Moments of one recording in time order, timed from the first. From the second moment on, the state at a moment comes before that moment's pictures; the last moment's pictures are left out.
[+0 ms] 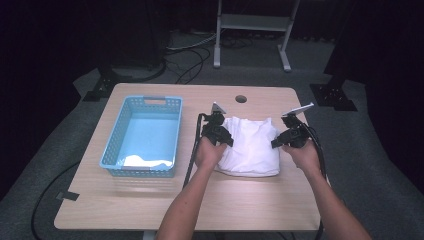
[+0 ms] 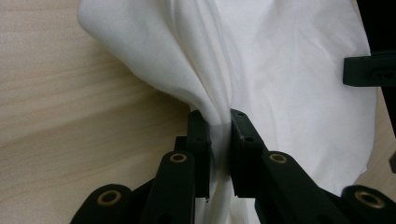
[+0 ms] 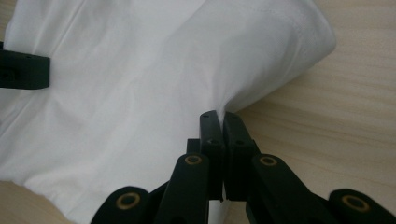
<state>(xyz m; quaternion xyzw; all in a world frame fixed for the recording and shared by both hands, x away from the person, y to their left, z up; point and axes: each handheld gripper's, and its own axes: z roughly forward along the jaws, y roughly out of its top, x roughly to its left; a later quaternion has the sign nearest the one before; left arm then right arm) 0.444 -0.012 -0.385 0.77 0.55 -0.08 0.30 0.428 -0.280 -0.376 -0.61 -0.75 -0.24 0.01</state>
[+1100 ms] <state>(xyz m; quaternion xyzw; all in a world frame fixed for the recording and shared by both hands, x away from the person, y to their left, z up) 0.433 -0.011 -0.315 0.79 0.52 -0.06 0.31 0.413 -0.286 -0.314 -0.61 -0.74 -0.29 0.00</state>
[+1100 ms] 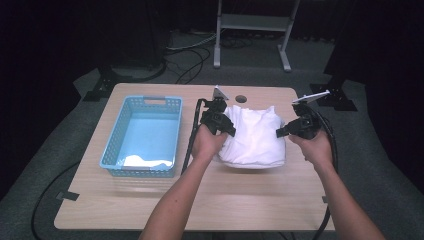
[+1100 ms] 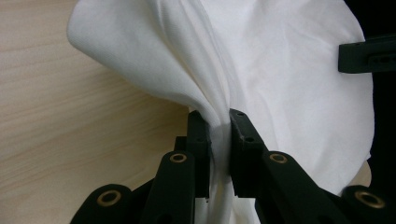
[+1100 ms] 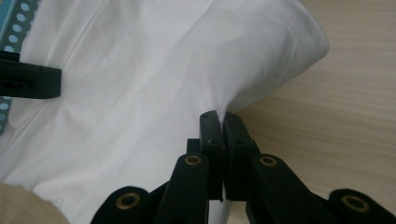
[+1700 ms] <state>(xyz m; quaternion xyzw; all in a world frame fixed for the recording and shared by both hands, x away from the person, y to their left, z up) 0.434 -0.012 -0.281 0.80 0.50 -0.06 0.32 0.411 -0.286 -0.283 -0.61 -0.74 -0.30 -0.01</state>
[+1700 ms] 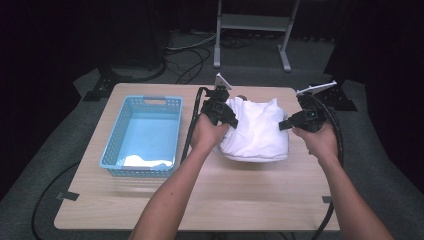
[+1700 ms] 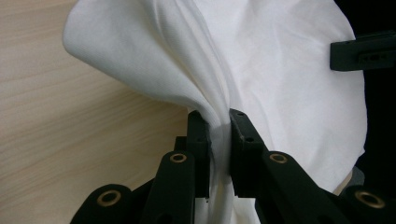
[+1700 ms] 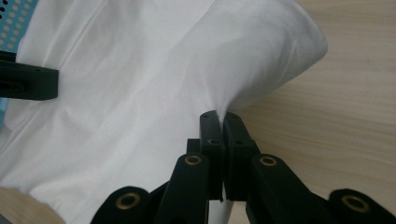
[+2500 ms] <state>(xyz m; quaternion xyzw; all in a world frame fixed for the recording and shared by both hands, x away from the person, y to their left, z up) 0.436 0.004 -0.256 0.80 0.49 -0.06 0.33 0.409 -0.271 -0.256 -0.60 -0.74 -0.31 -0.02</state>
